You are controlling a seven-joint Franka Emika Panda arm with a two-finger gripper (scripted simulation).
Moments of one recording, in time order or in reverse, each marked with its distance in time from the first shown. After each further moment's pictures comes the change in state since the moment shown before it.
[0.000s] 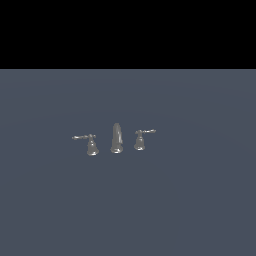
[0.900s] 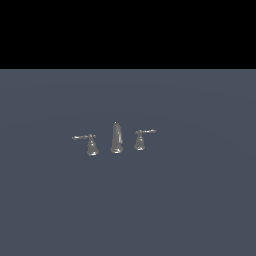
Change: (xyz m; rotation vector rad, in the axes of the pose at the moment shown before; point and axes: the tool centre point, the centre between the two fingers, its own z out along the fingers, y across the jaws) arm -0.006 0.030 -0.035 -0.004 -0.003 -0.123
